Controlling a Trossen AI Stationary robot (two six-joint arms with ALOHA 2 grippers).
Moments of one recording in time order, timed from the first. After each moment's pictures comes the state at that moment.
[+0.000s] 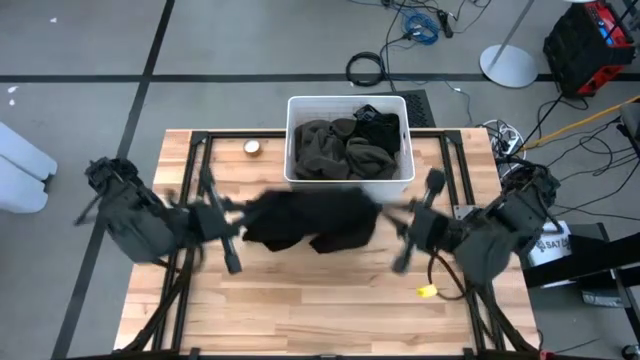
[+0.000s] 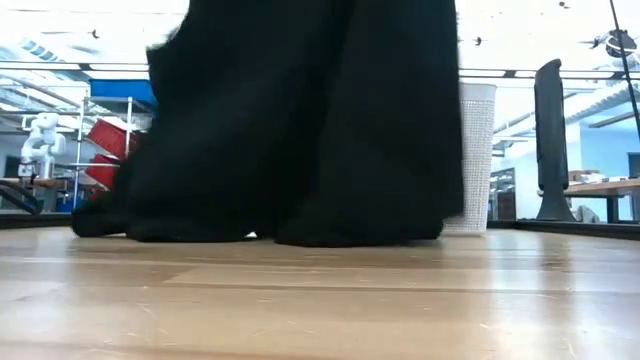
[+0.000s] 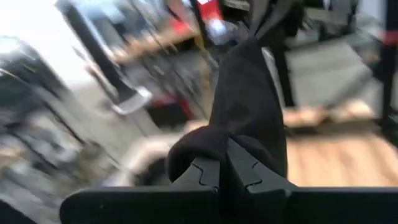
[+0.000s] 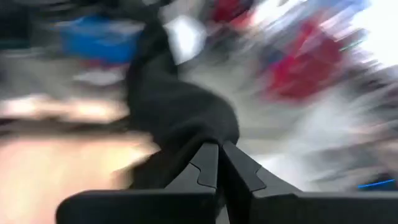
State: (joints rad) left arm -0.70 1.42 1.91 -0.75 -1.05 0.12; right arm 0.67 1.62 2.15 -0.97 1.14 0.04
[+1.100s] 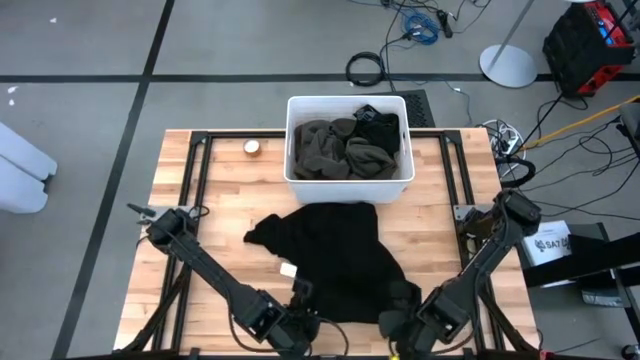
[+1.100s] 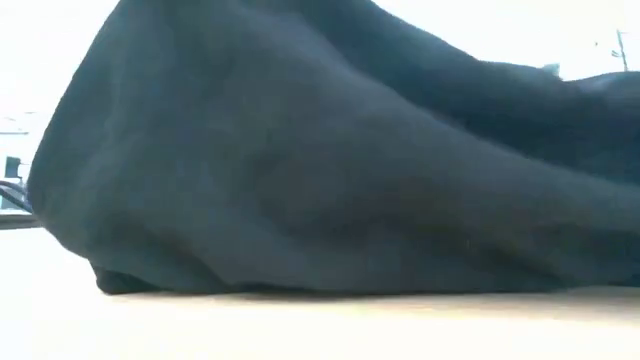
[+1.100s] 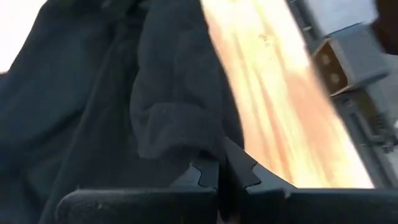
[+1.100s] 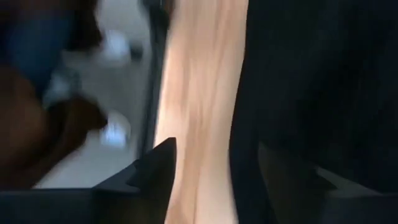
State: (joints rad) left arm -0.68 2.02 1.70 -0.78 -0.41 -0.21; right arm 0.84 1.78 1.45 -0.85 0.19 0.73
